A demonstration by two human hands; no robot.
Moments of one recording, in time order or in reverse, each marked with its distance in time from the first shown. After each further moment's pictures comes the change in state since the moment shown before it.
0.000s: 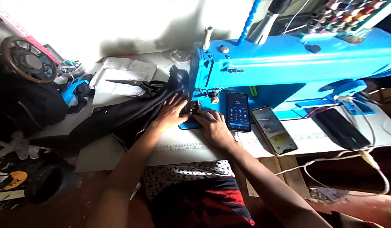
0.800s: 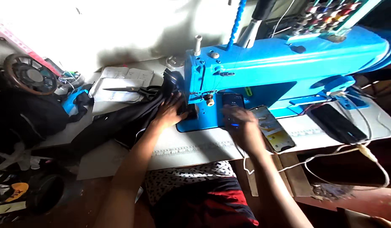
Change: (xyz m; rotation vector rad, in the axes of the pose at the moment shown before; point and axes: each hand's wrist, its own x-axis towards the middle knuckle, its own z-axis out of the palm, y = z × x) left_hand 0.019 -0.011 -0.001 0.044 0.020 -0.020; right_hand -0.035 0.017 -0.068 0.024 0.215 0.271
